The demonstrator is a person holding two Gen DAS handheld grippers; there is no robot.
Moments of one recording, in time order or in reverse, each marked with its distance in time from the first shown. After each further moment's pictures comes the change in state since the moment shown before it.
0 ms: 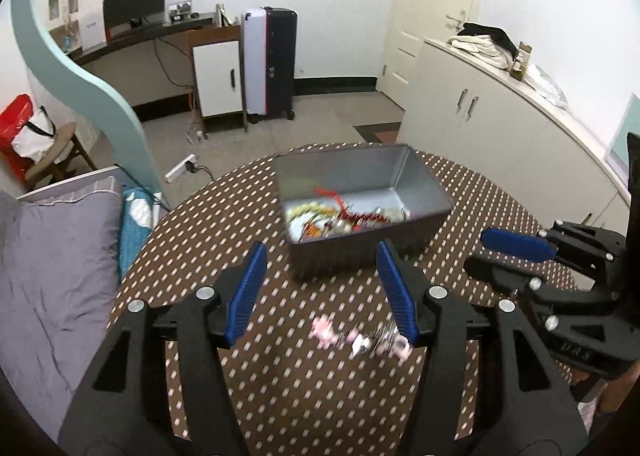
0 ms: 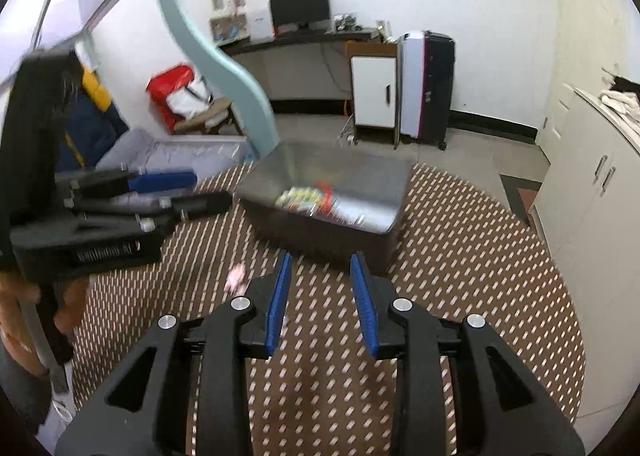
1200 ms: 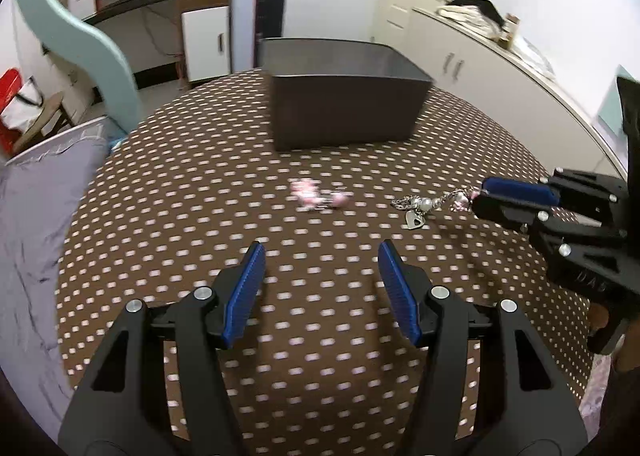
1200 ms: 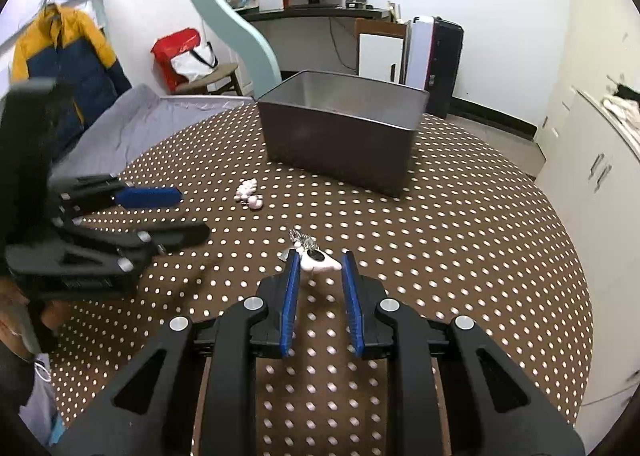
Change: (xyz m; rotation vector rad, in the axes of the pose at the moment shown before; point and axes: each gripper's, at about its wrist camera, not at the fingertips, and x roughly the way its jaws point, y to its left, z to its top) left arm 0.003 -0.011 -0.082 0.007 0.094 -0.076; right arm -0.008 0.012 -0.054 -0.047 0.059 -0.035
